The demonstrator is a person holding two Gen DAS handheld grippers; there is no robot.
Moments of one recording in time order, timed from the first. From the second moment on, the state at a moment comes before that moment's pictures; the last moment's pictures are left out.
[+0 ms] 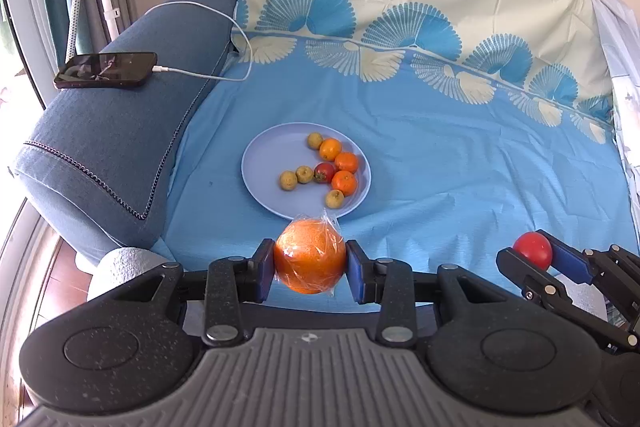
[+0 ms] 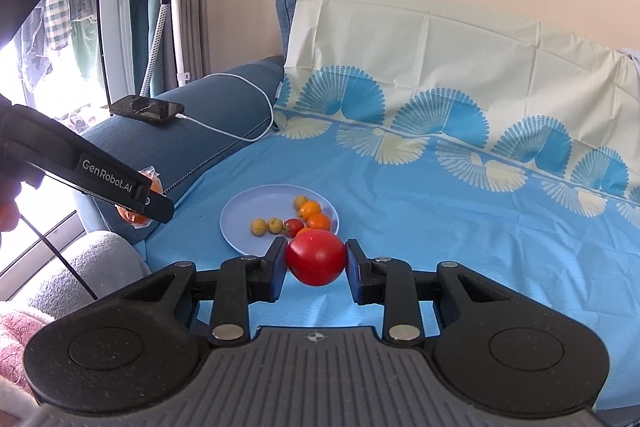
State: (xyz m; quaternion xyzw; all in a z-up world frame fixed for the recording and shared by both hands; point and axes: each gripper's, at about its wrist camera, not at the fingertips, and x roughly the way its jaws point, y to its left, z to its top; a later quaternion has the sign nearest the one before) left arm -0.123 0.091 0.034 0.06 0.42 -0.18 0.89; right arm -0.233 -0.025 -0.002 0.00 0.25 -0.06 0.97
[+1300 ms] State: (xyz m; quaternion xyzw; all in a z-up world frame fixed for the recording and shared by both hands) left arm 0.000 0.095 -0.012 0.04 0.48 -0.12 0.86; right arm -0.126 -0.037 -0.037 0.01 0.32 -0.04 0.95
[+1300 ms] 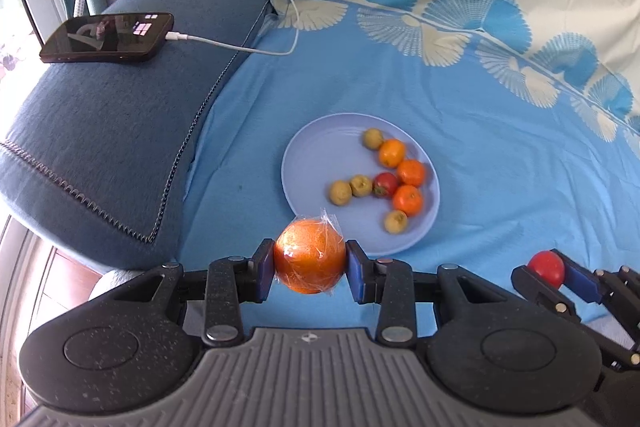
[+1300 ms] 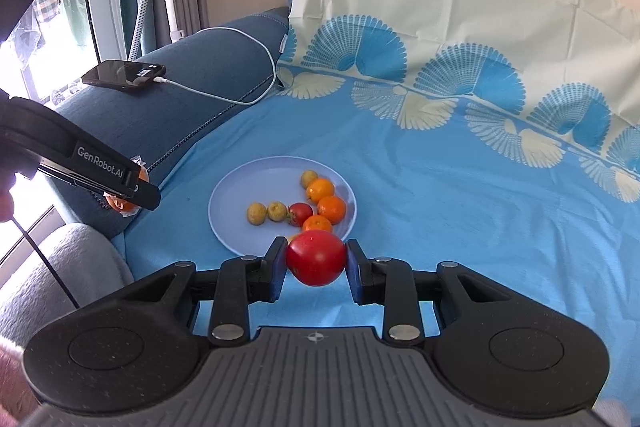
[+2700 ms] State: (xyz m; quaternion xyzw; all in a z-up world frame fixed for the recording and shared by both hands) left arm 0.146 0.046 -0.095 0.09 0.46 -0.16 0.87; right arm 0.073 -0.055 -0.131 -0.02 0.37 0.03 0.93
